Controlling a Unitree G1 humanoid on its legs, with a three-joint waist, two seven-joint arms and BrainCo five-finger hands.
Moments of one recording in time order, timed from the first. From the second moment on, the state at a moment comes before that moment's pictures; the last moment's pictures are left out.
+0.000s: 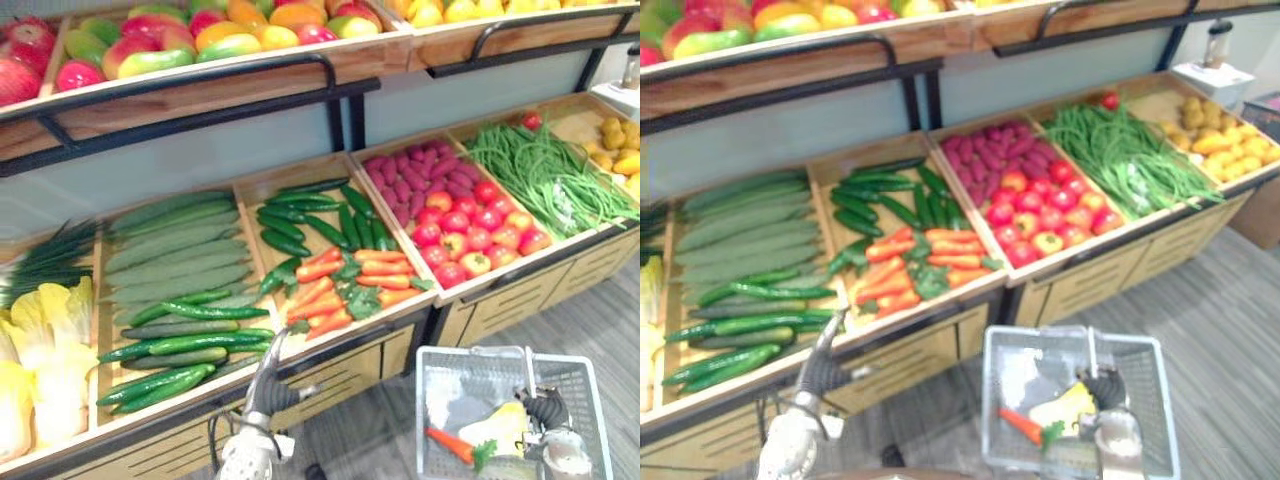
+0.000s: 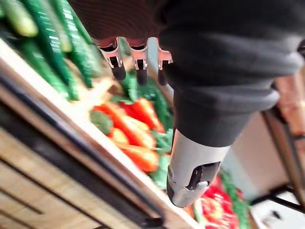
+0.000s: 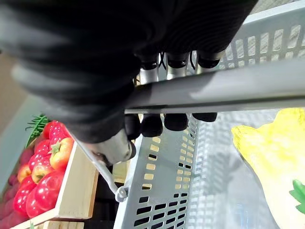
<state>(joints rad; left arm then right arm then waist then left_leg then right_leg) 0.44 0.08 -0.01 0.07 0.43 -0.24 0.13 0.18 -0.16 -0.32 0.46 -0.20 -0.03 -0.12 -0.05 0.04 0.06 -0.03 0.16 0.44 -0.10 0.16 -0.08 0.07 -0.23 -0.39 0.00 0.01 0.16</state>
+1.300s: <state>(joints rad) 0.20 0.08 0.28 0.96 0.29 -0.01 0.20 0.11 -0.08 -0.44 0.62 -0.20 -0.01 -0.17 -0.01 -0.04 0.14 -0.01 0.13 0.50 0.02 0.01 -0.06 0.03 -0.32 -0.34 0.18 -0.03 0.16</state>
